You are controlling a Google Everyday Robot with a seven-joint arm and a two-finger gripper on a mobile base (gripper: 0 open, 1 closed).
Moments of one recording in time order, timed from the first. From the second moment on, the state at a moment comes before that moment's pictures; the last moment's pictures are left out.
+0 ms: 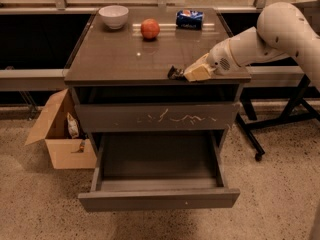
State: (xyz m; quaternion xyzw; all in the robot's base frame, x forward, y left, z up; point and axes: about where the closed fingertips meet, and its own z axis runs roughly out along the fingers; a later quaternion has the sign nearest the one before) arm 0.681 -0.111 0.842 -0.49 0.76 0.23 0.36
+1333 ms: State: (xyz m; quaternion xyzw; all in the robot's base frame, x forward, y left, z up) arm 0.555 -0.089 0.732 -0.40 0.81 0.35 0.24
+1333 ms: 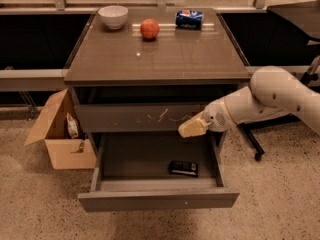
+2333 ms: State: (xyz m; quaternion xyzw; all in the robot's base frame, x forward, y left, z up) arm 0.588 -0.162 0.764 -0.38 0.83 0.28 0.31
